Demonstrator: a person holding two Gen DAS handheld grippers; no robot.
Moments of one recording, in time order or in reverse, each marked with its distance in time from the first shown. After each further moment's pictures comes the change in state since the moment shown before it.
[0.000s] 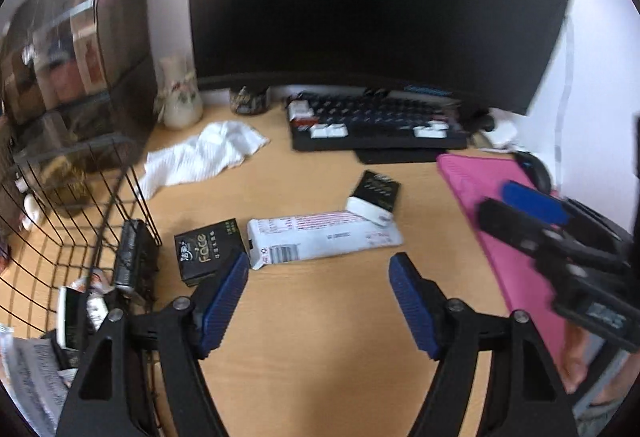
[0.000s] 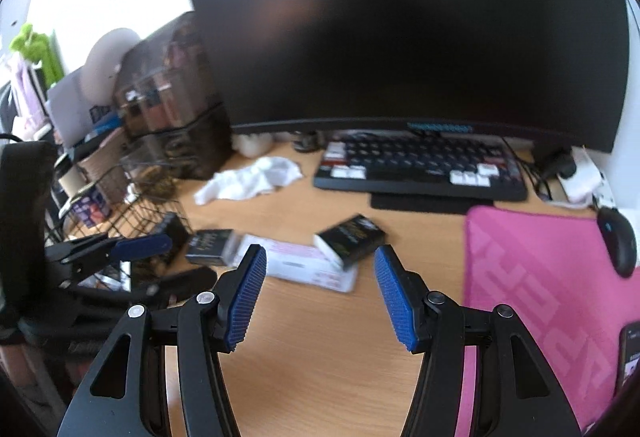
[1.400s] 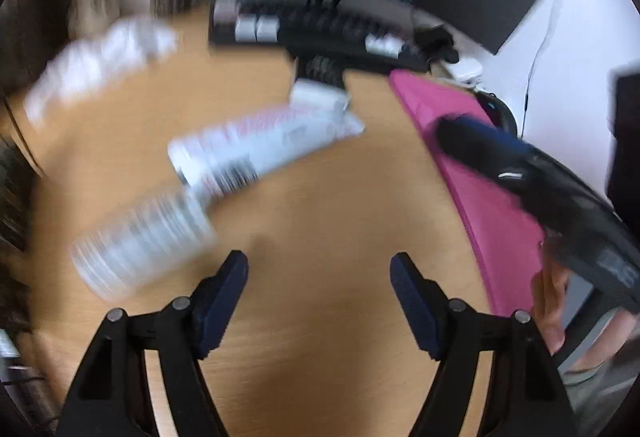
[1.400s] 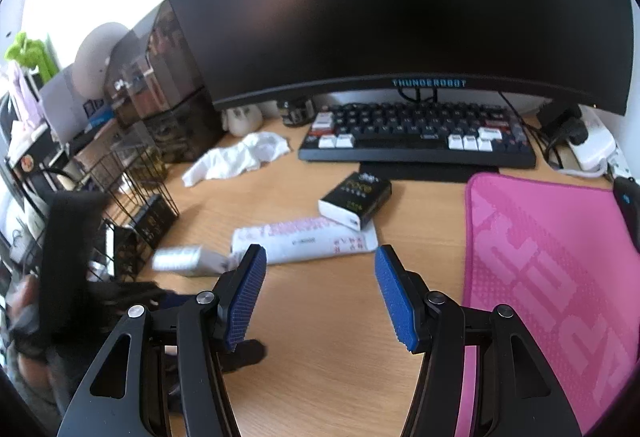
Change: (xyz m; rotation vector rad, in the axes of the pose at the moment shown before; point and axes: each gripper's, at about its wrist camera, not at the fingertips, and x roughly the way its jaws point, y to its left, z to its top) left arm 0.032 -0.029 -0.033 0.076 0.127 -0.164; right arm 0.024 -0.022 -0.017 0.034 0.063 0.039
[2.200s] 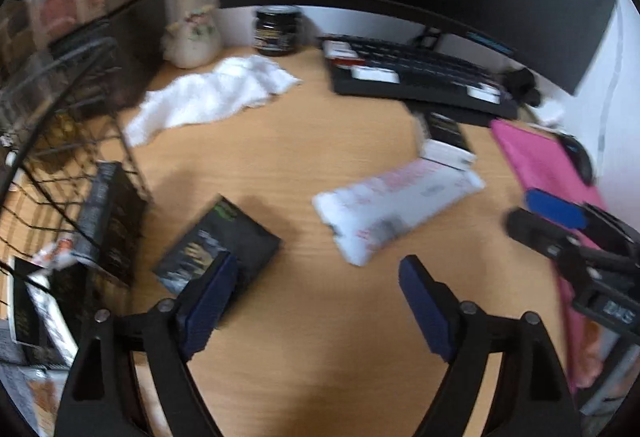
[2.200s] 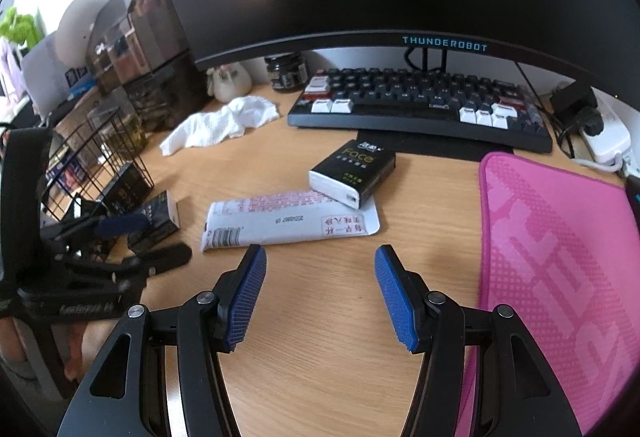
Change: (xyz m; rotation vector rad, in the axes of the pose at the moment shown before) left arm 0.007 0.047 0.004 -0.086 -0.019 0.162; right arm 0.040 0.002 -0.003 -0.034 0.085 -0.035
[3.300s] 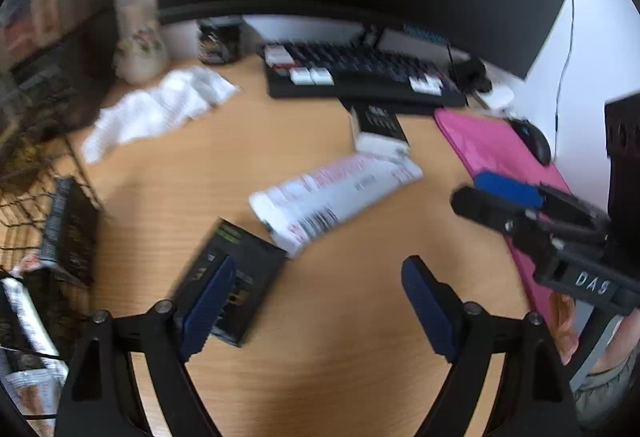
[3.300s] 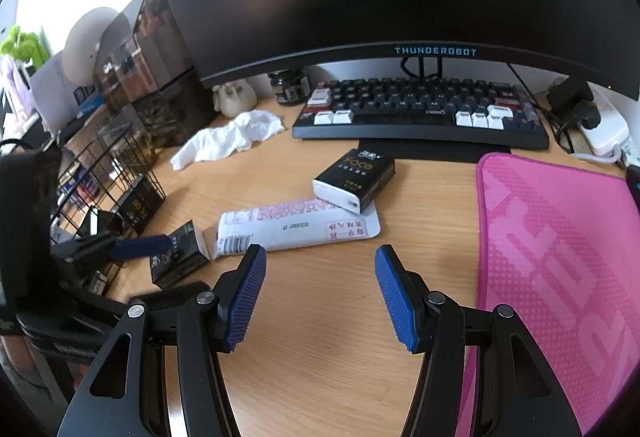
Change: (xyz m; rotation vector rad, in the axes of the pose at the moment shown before) left arm -0.013 -0.009 0.000 0.053 -0.053 -0.044; right arm -0.011 -0.006 -0.003 0.033 -0.040 0.044
